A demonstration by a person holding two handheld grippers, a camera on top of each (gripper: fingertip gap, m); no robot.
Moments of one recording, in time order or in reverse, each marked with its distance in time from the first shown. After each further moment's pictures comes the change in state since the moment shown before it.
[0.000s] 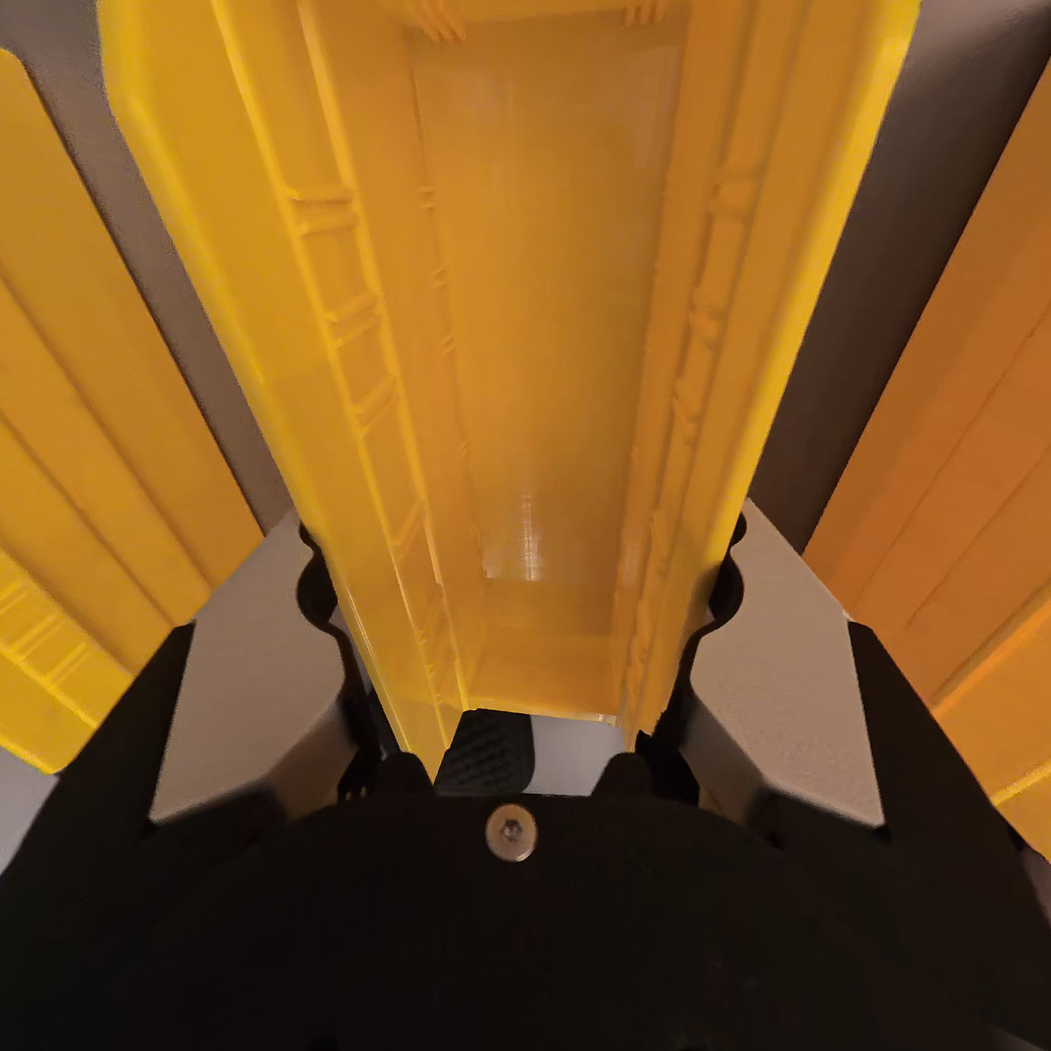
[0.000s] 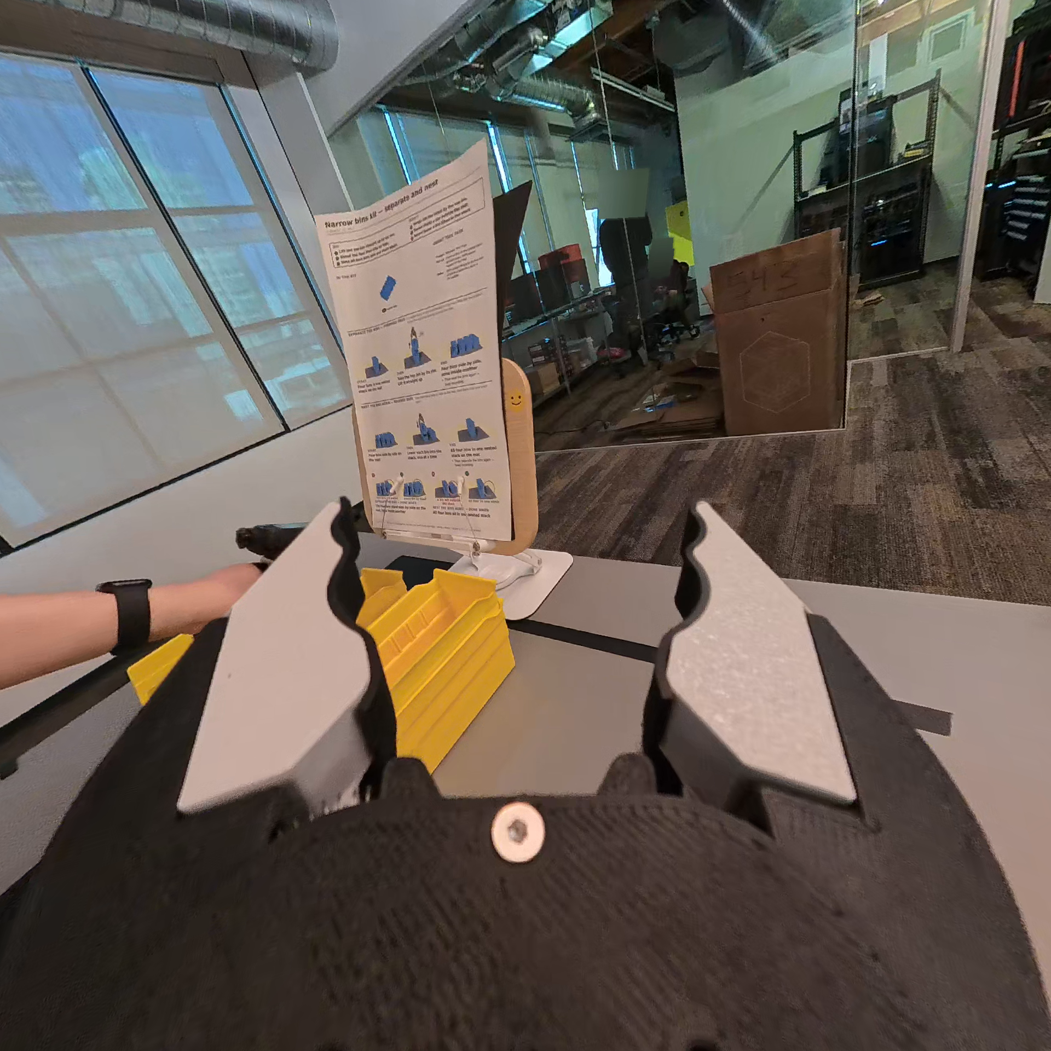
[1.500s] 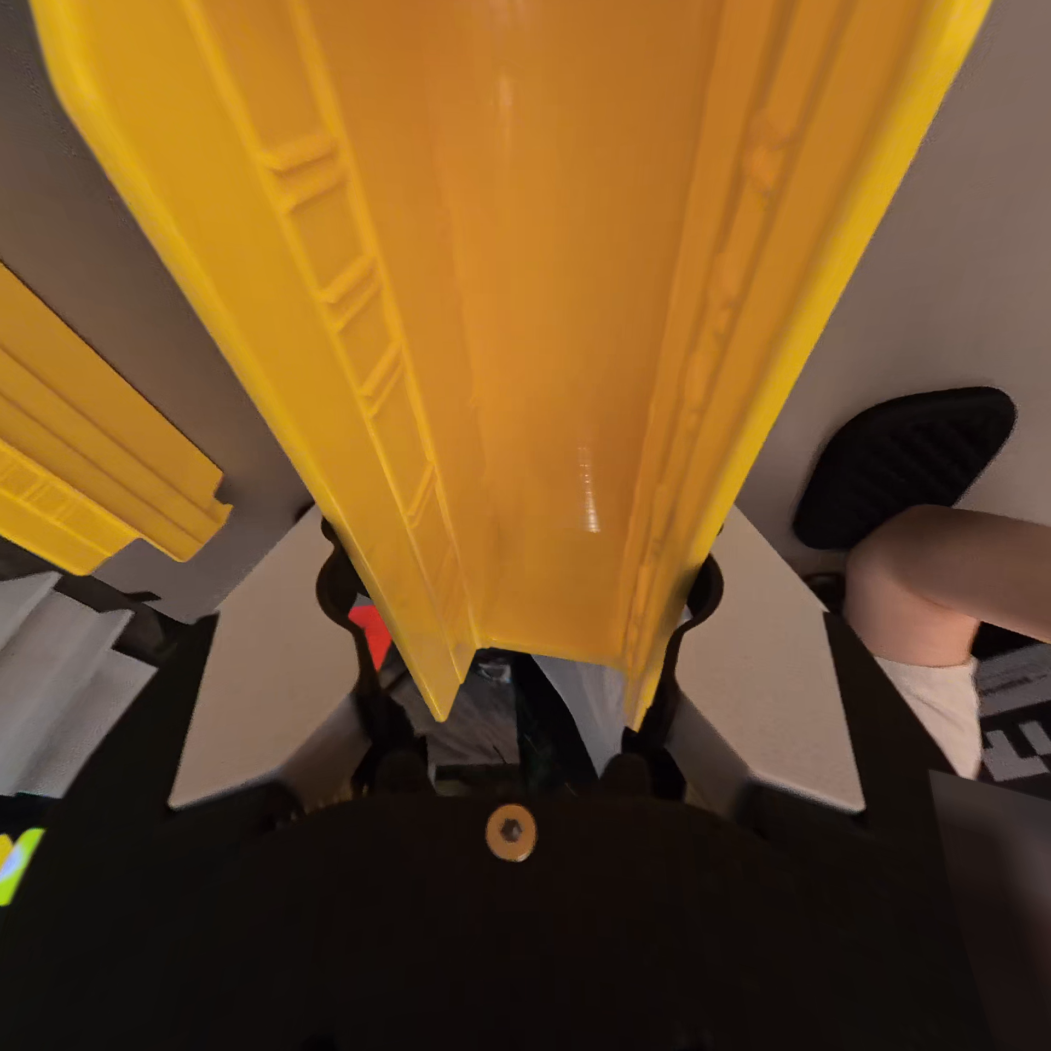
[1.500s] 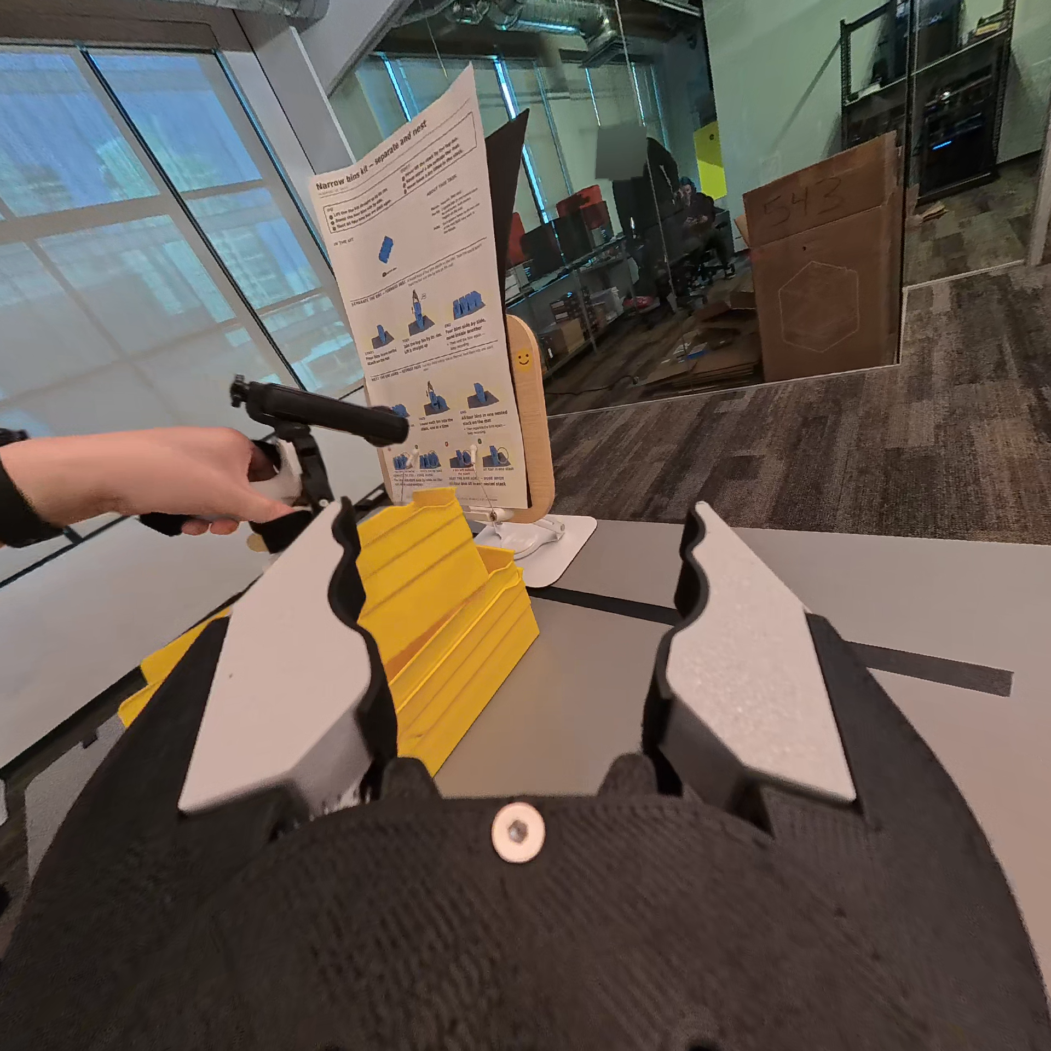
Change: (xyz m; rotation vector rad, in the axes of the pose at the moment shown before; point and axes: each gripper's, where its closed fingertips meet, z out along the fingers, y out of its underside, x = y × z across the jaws) left arm 0.160 0.045 -0.139 -0.219 0.007 0.208; right arm 0.009 0.019 0.008 -0.078 -0.035 0.088
